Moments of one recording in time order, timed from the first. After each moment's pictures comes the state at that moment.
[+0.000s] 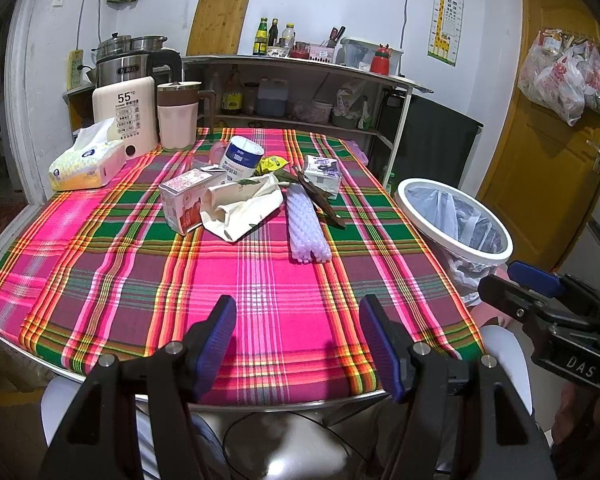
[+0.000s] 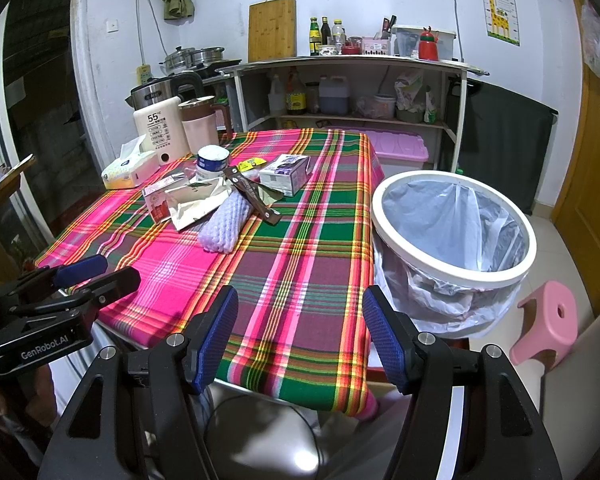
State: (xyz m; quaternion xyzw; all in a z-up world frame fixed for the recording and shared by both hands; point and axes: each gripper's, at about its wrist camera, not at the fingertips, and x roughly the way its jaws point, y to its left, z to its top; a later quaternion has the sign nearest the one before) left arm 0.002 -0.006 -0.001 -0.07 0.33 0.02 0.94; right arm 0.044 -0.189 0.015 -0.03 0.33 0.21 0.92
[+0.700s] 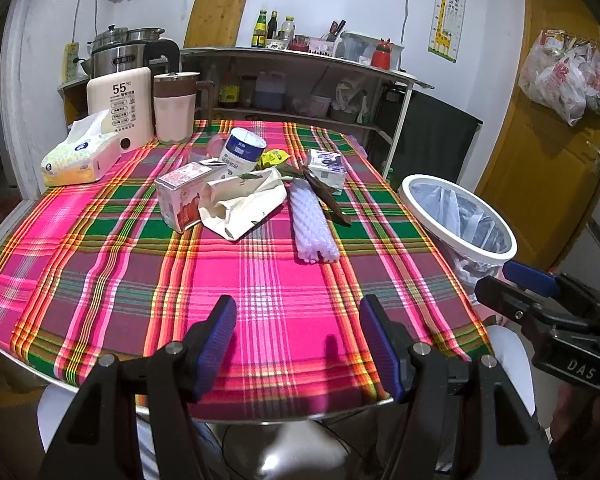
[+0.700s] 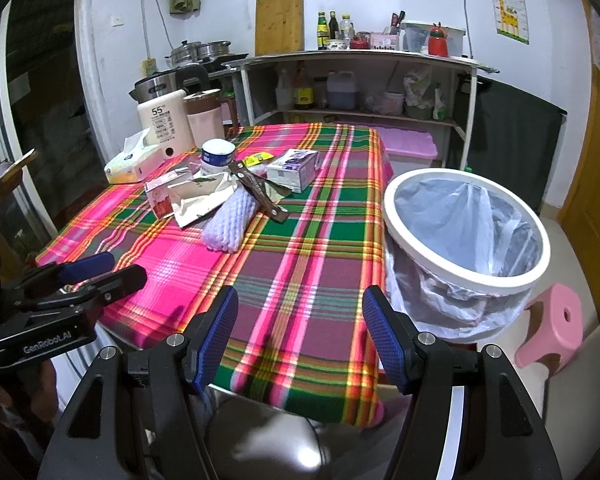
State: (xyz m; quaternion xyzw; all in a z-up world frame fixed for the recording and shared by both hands) left arm 0.014 0.005 -0.012 -0.08 0.34 0.00 0.94; right arm 0.054 -0.180 0.008 -0.03 0.34 0.22 0.91
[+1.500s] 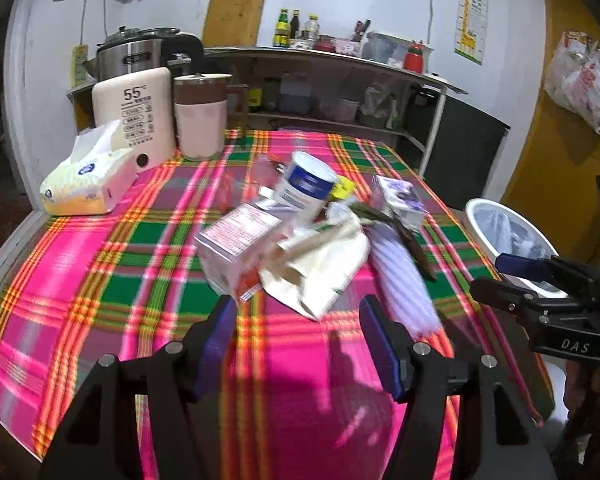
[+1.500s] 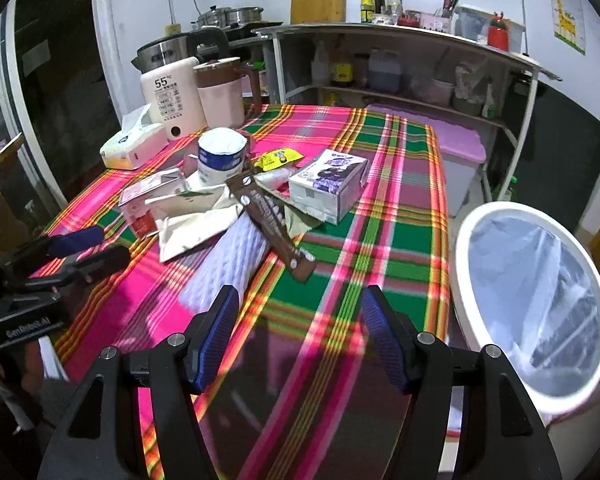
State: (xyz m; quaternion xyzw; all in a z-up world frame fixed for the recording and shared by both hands) left arm 0.083 0.072 -0.015 -0.07 0.34 0.04 0.94; right arm 0.163 -0.115 -0.008 -0.07 0.38 0.28 0.88
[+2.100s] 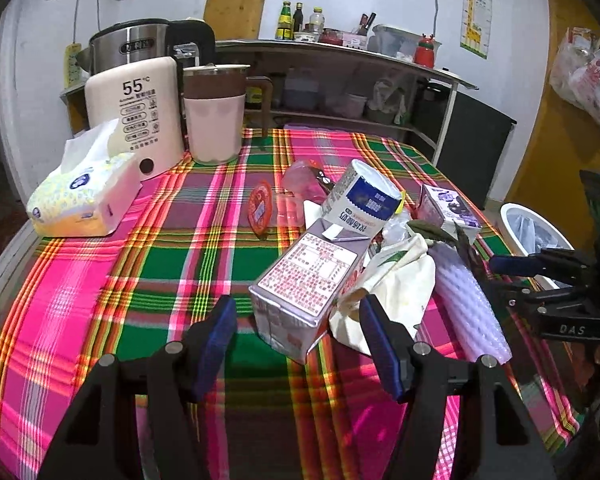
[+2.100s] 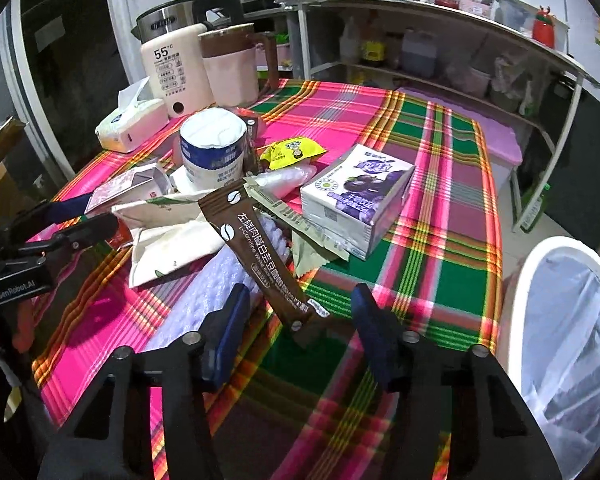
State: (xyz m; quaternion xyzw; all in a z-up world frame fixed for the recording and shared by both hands) left arm 0.123 0.116 -0.028 -0.06 0.35 0.02 0.94; right arm 0.220 -0.076 -0.030 -0.11 0.41 0.32 0.85
